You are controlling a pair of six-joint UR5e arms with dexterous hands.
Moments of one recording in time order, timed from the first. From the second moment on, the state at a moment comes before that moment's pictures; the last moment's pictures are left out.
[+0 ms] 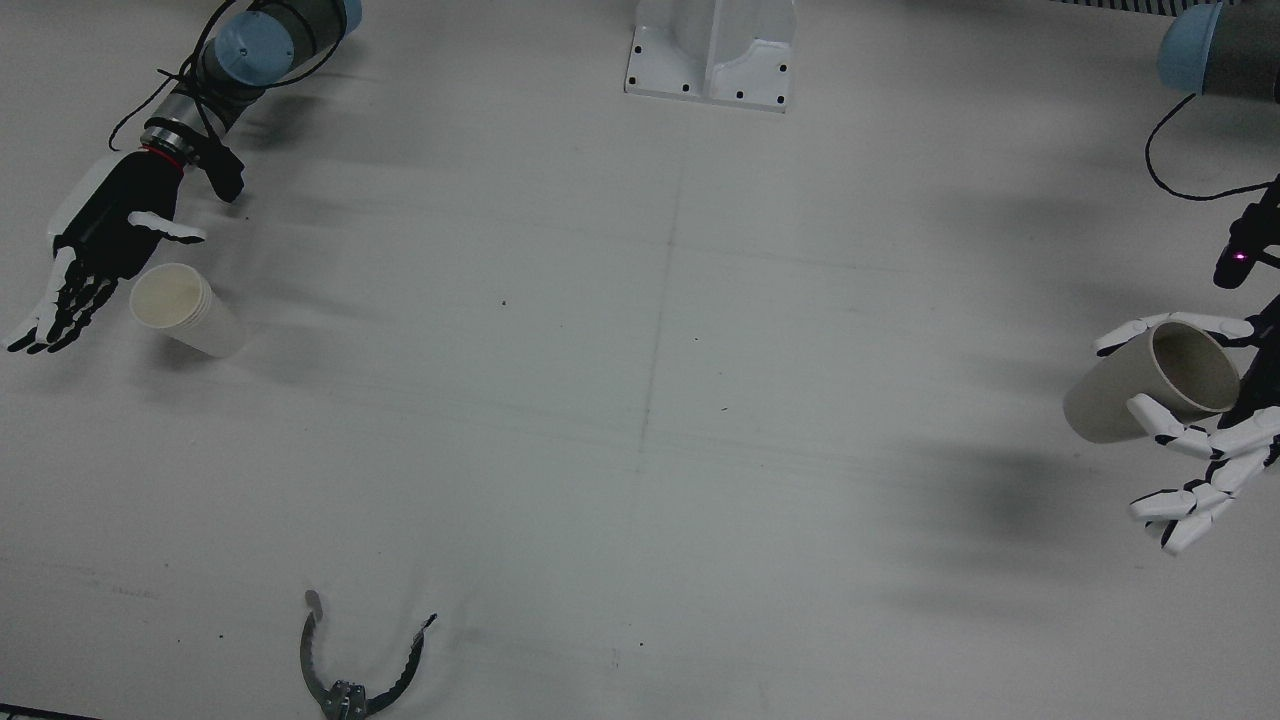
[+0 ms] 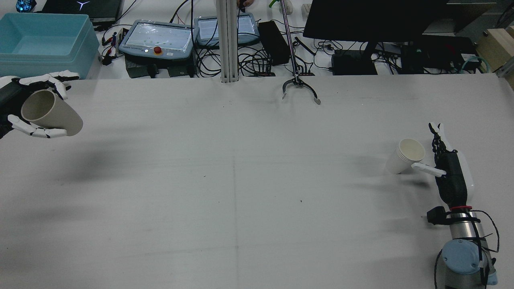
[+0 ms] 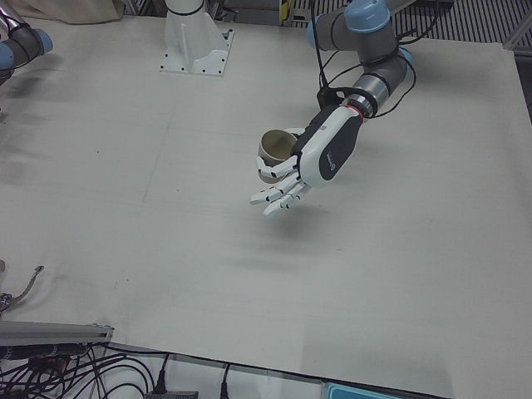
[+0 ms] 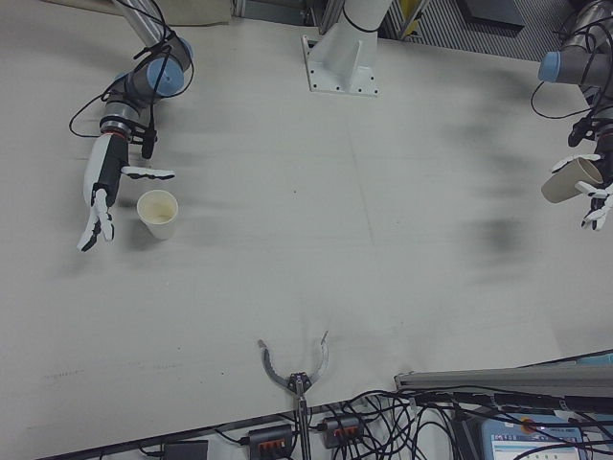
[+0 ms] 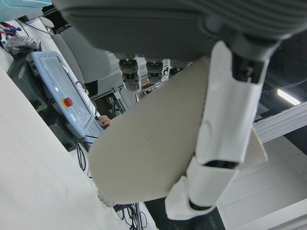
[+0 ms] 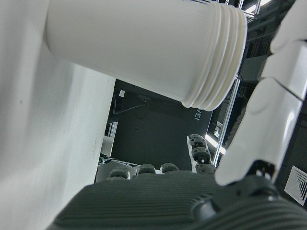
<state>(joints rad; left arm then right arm) -0.93 -1.59 -2.04 0.16 1.35 0.57 0.43 -1.59 1.50 -3.10 -0.25 -0.16</state>
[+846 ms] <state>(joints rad) -0.92 -1.58 -2.00 0.14 1.35 0.57 0.39 -1.51 1.42 -3.10 -0.26 -0.16</state>
